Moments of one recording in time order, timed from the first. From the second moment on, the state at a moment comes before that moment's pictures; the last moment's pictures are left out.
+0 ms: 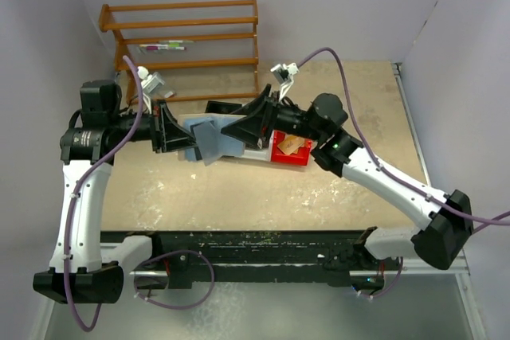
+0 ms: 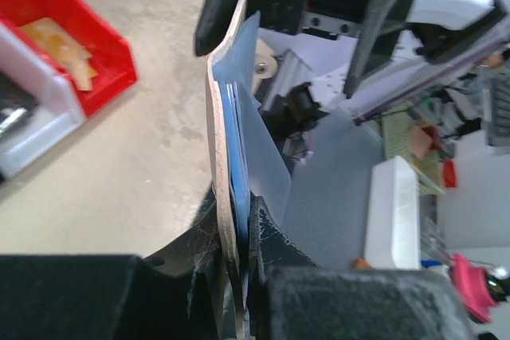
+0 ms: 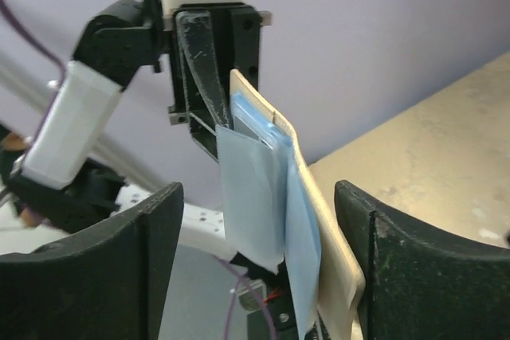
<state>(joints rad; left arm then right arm) 0.01 1.05 1.34 -0.89 1.33 -0.05 0.77 1.33 1.13 0.47 -0.62 0.77</state>
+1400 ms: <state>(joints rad) 0.01 1.18 1.46 -1.09 1.37 0.09 0.86 1.13 1.35 0.00 -0.46 0.47</state>
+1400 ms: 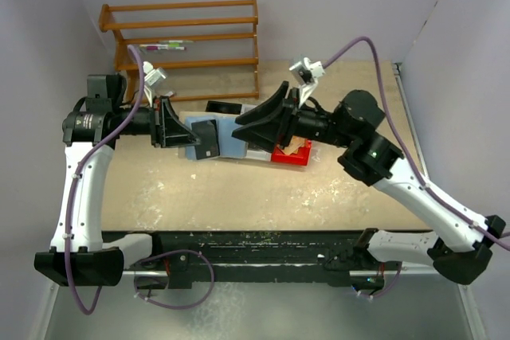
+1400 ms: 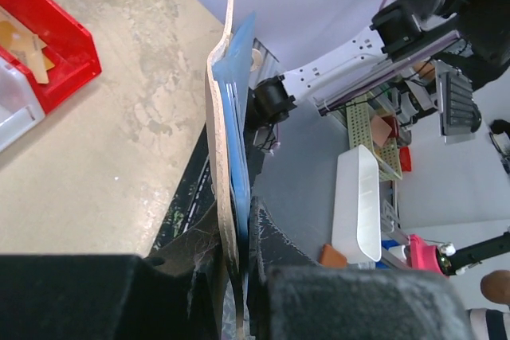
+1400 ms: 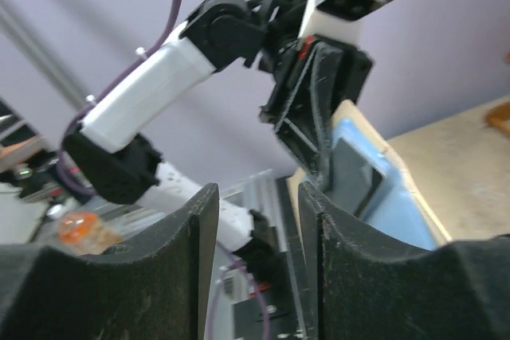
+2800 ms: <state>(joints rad) 0.01 1.17 1.45 -1.10 1.51 0.07 0.83 1.37 1.30 0.12 -0.71 0.66</state>
